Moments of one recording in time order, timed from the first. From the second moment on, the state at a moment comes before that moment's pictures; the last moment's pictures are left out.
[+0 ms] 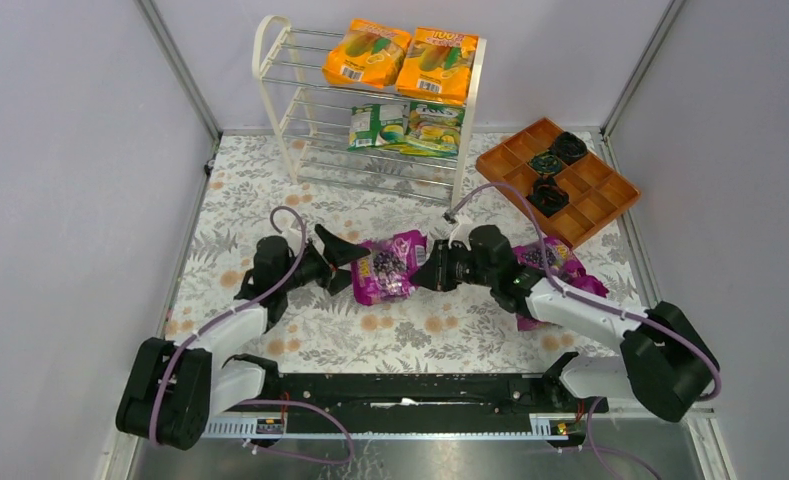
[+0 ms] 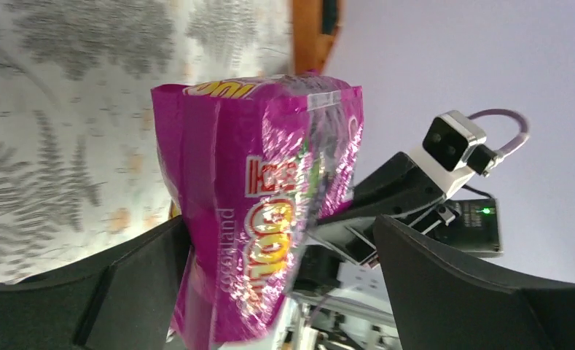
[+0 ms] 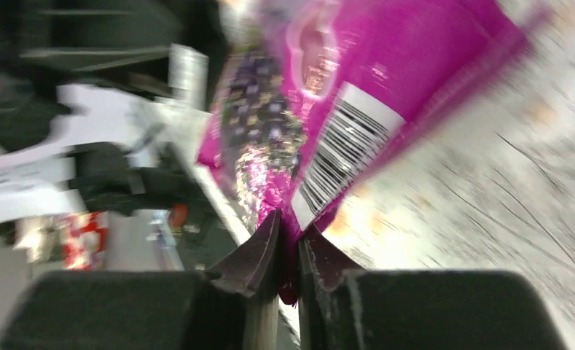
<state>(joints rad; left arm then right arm) -0.24 1.11 0.28 0.56 0.69 -1.39 0.70 1.23 0.58 0.33 -0.45 0.69</state>
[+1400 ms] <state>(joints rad) -0.05 1.21 0.42 -0.04 0.66 -0.98 1.34 2.01 1.43 -0.66 0.85 0.54</state>
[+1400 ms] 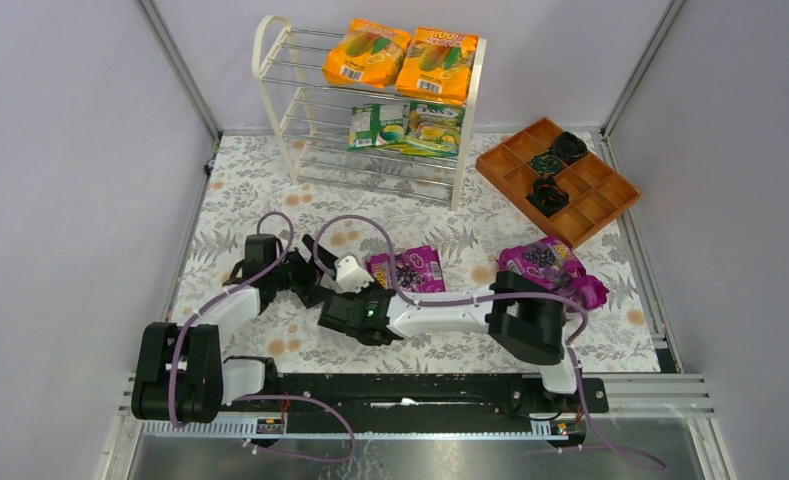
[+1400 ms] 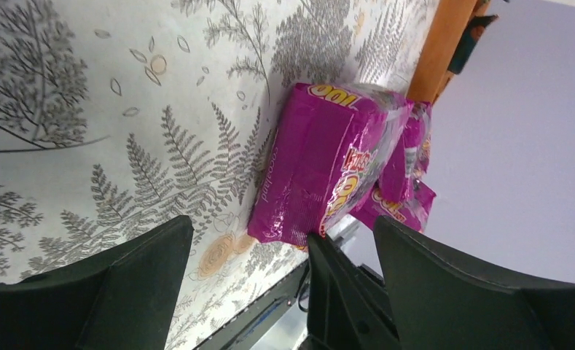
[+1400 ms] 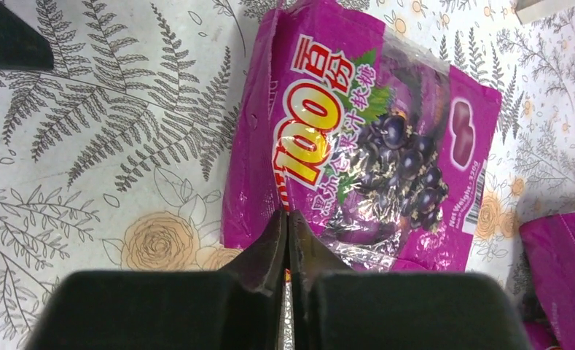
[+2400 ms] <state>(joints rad) -0.40 1.50 0.29 0.70 0.75 -1.36 1.25 1.52 0.94 -0.13 0.43 0.30</state>
